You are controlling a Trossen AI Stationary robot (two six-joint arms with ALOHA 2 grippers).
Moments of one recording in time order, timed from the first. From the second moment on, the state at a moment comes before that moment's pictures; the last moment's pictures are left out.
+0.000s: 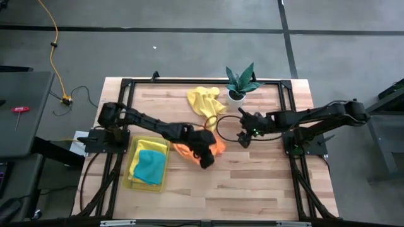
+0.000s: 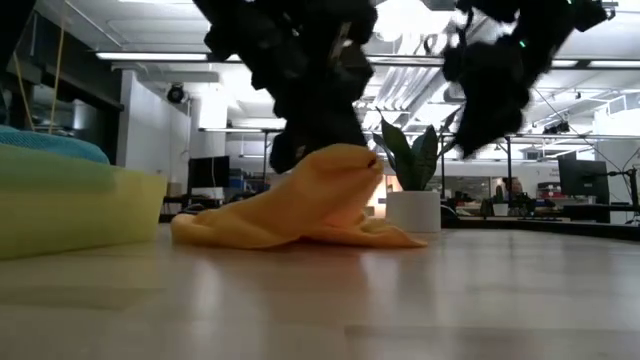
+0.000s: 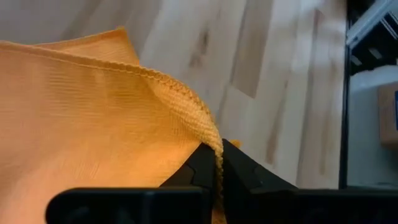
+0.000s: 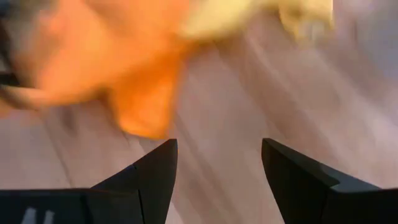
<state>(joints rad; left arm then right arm) 0.01 1.91 1.24 -0.17 0.17 -0.61 0.03 1.19 0.74 -0.56 0.18 0.62</state>
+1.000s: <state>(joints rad) 0.03 1.91 1.25 -0.18 0.20 -0.62 0.17 1.65 0.74 -0.13 0.09 1.22</state>
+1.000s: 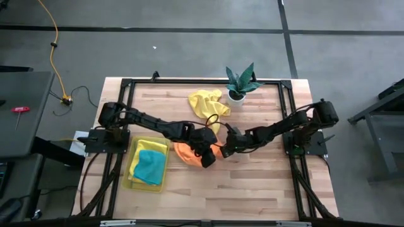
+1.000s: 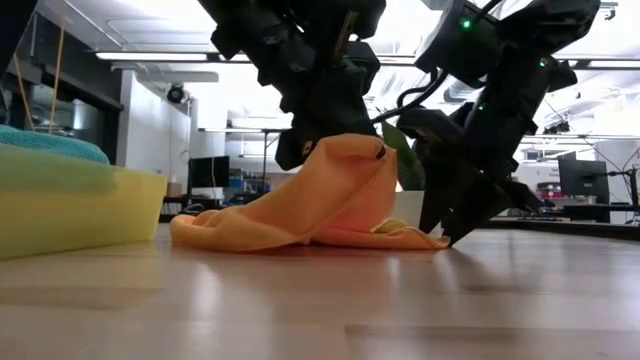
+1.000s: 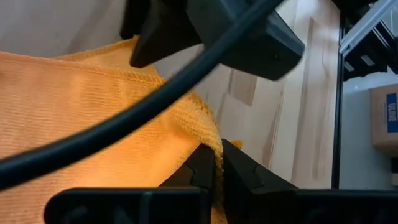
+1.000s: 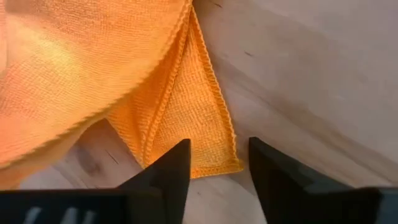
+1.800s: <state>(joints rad) 0.17 1.60 1.25 -0.23 0.24 -0.42 0.25 0.99 0.74 -0.50 0.25 1.07</state>
